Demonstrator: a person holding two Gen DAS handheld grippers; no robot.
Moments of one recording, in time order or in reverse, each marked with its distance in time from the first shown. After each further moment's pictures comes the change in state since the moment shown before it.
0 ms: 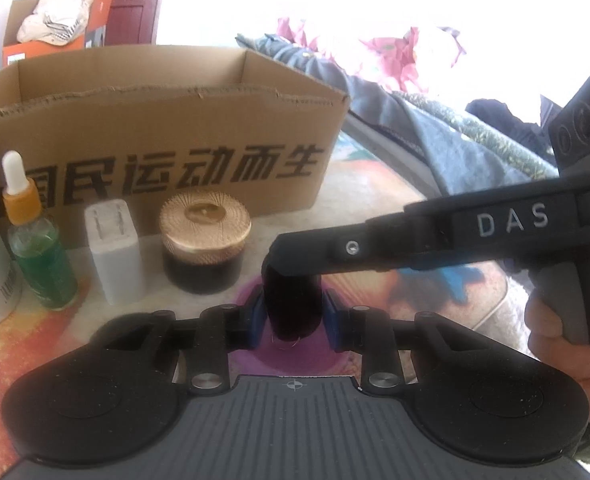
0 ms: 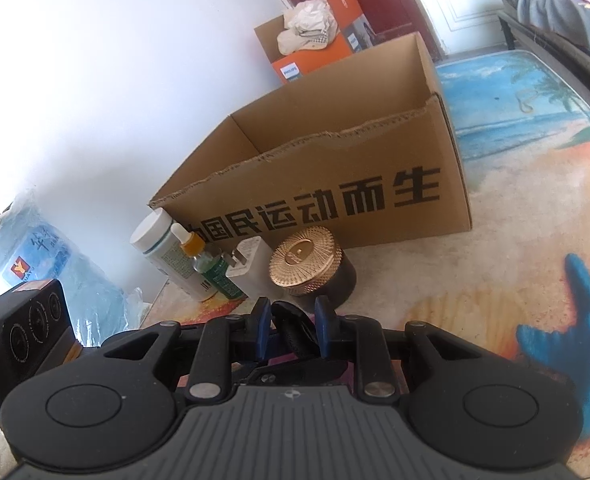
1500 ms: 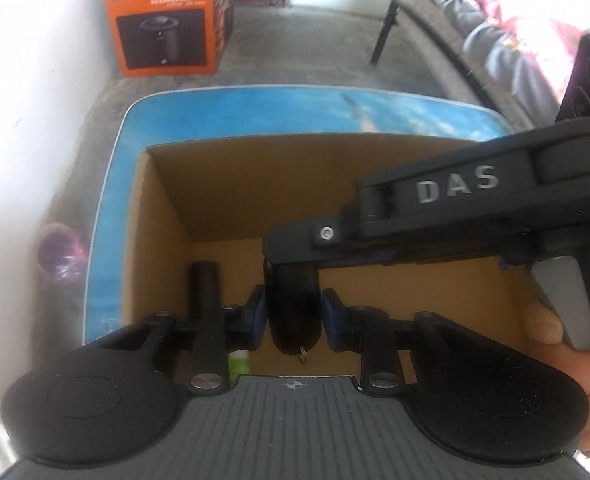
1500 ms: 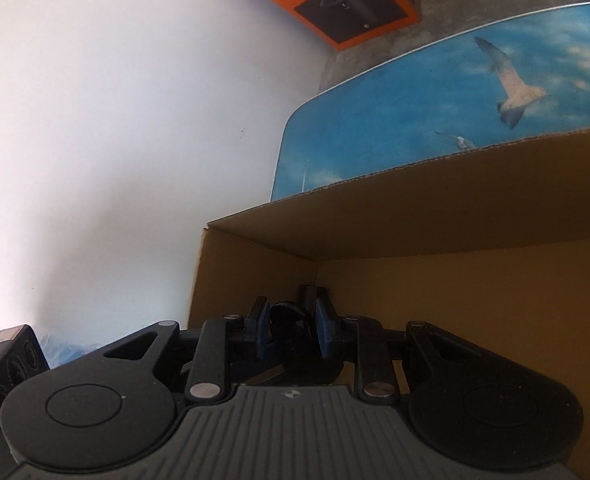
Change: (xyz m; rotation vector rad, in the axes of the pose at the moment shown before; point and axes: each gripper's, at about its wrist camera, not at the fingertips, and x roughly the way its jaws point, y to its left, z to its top) left arm 0.079 0.190 0.201 -0.203 0.351 0.348; right arm 0.257 -0.012 0.233 0.290 0.383 0.149
